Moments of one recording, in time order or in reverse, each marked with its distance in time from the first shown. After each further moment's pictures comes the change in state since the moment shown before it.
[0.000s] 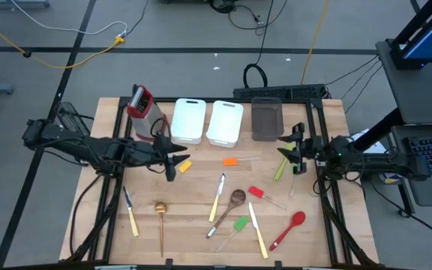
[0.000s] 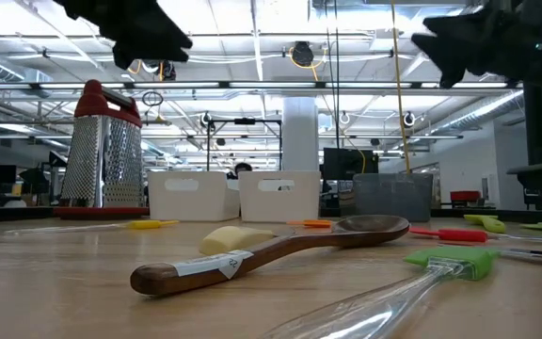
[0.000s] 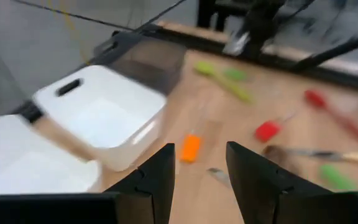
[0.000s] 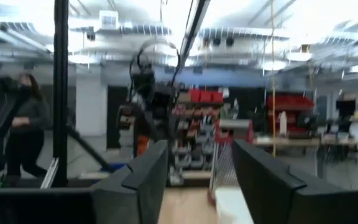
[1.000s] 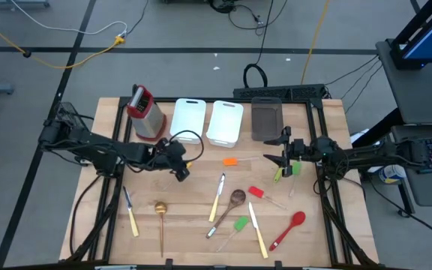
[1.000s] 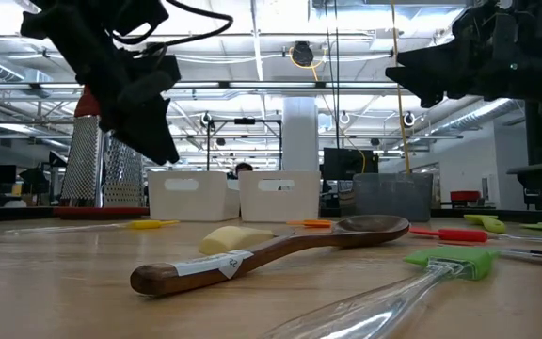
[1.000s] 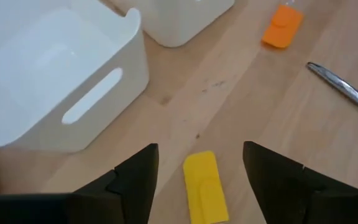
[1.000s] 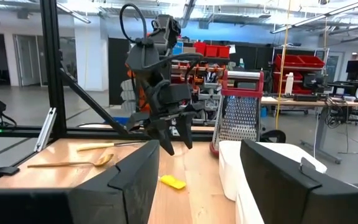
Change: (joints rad) left arm 0.085 0.307 -0.001 -0.223 0.021 -0.275; right arm 0.018 0.337 0.025 0.156 0.006 -0.052
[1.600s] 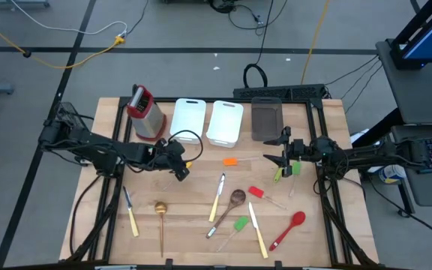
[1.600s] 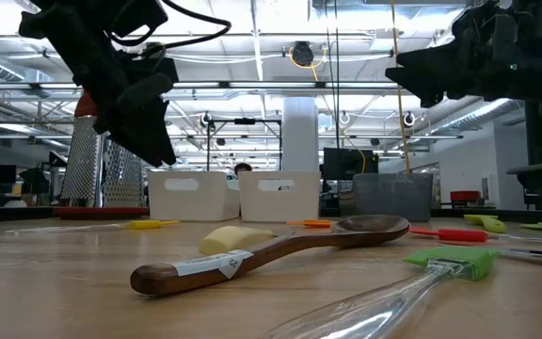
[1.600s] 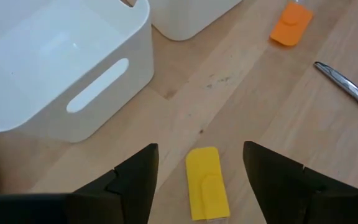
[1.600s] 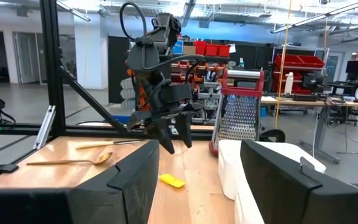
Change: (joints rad) left arm 0.000 0.000 0.000 -0.020 -0.003 -0.045; right arm 0.000 0.000 0.001 -0.006 0.000 -0.013
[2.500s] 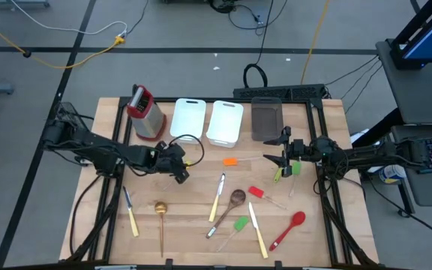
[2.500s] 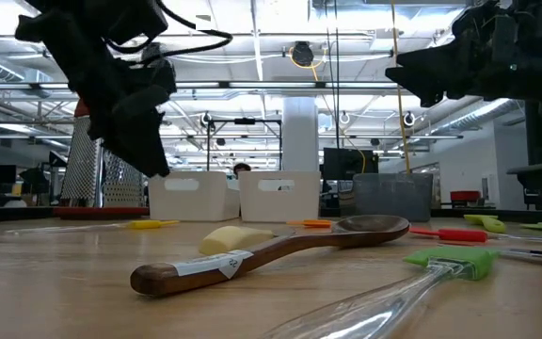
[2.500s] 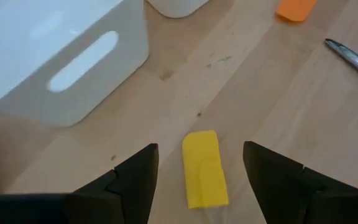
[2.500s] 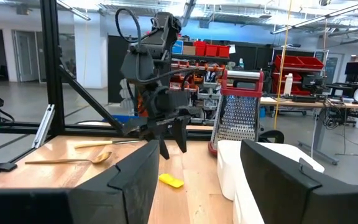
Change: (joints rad) left arm -0.031 0.072 0.000 -0.004 0.001 -0.044; right arm 0.000 0.000 0.000 -0.003 0.000 -0.006
